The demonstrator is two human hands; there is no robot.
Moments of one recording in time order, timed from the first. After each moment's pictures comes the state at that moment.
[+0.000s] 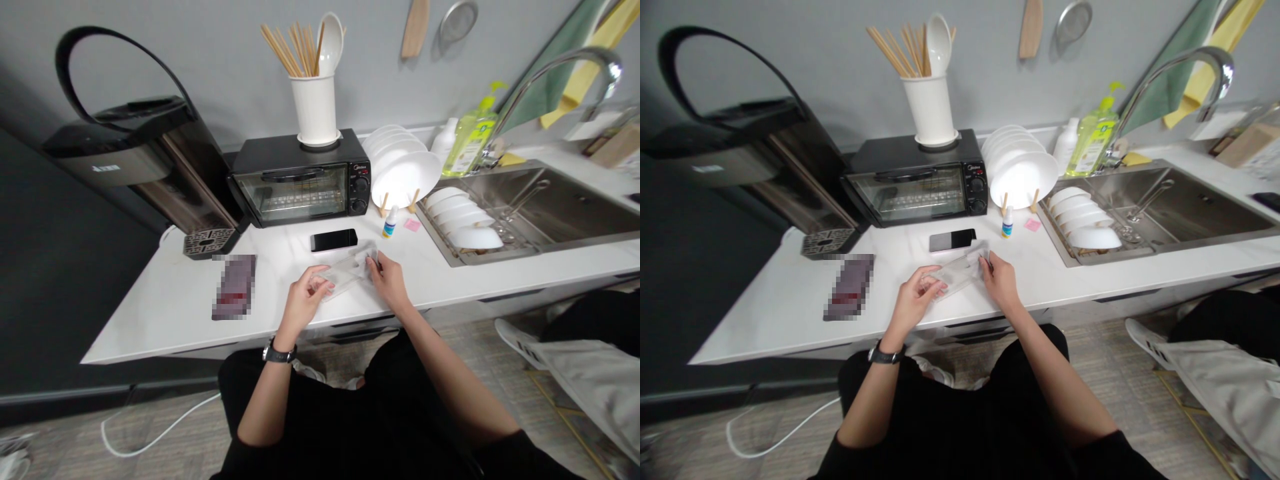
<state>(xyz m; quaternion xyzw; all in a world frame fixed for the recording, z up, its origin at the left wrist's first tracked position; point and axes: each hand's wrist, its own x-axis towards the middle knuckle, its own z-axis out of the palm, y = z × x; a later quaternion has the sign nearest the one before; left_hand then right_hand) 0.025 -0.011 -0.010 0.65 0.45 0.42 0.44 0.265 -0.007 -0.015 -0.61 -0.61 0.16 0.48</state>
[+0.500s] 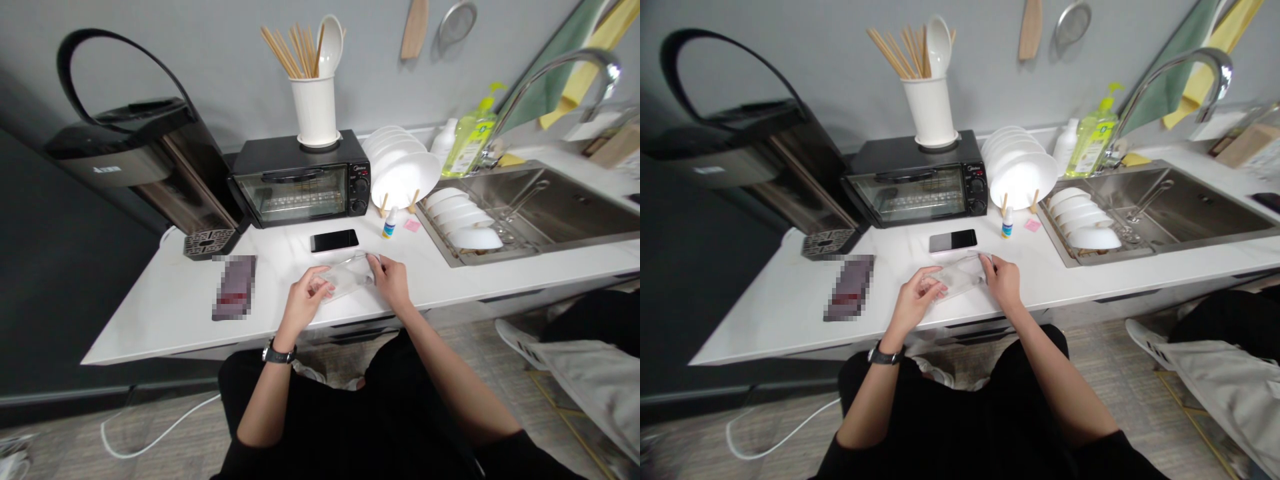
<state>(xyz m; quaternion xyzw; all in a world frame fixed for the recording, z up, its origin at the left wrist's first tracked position) 0.025 -0.011 -0.010 0.64 0.45 0.41 0.46 0.266 -0.006 -0.016 -0.61 -0.61 0.16 0.48</state>
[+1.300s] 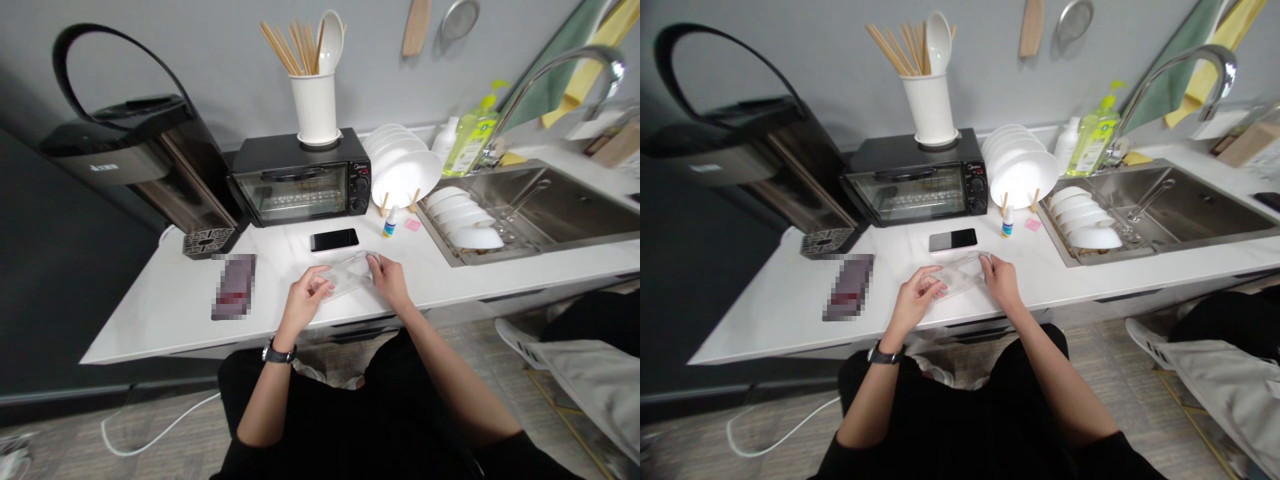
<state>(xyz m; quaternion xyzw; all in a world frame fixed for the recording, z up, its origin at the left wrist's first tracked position) 0.025 -0.012 -0.010 0.64 0.45 0.42 0.46 0.267 -0.005 -0.015 -0.60 -0.62 0.19 0.48</state>
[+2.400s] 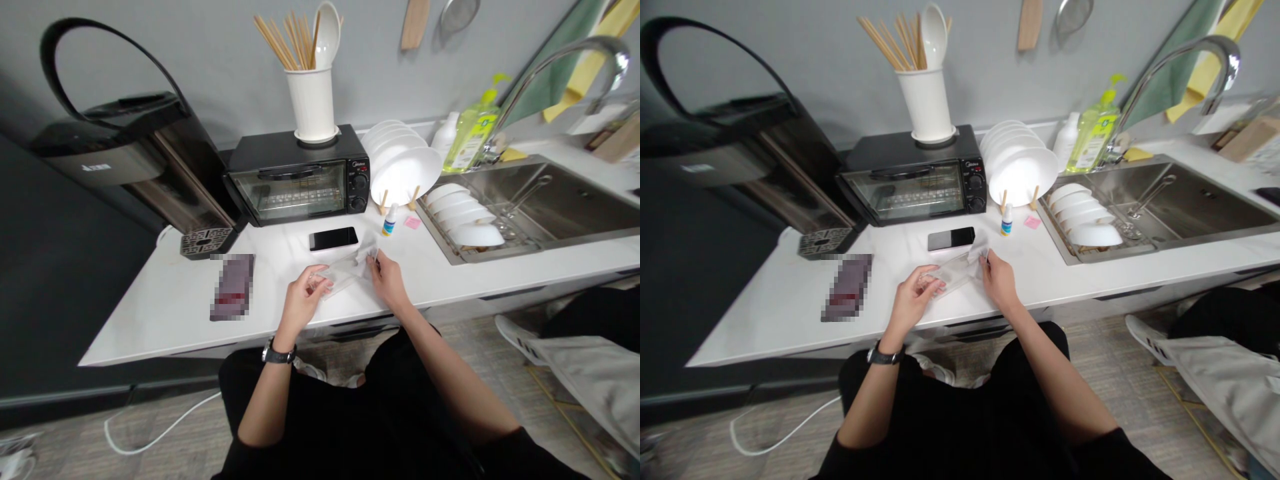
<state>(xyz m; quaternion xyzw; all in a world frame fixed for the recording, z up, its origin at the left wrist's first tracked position) 0.025 -0.011 -0.011 0.65 0.47 0.42 0.43 0.264 -0.007 -0.017 -0.61 -0.63 0.15 0.46</state>
